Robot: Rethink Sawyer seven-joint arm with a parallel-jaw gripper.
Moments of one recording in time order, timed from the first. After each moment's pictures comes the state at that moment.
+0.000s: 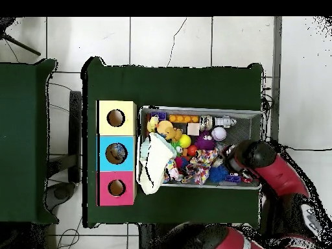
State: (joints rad) arm -0.47 -0.40 -0.30 1.52 0.26 0.68 1.78
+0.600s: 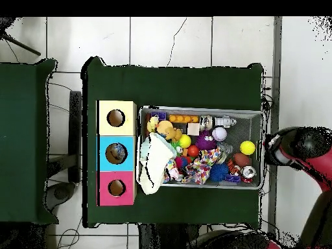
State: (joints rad) arm -0.58 -0.42 -0.31 1.22 0.08 0.85 1.78
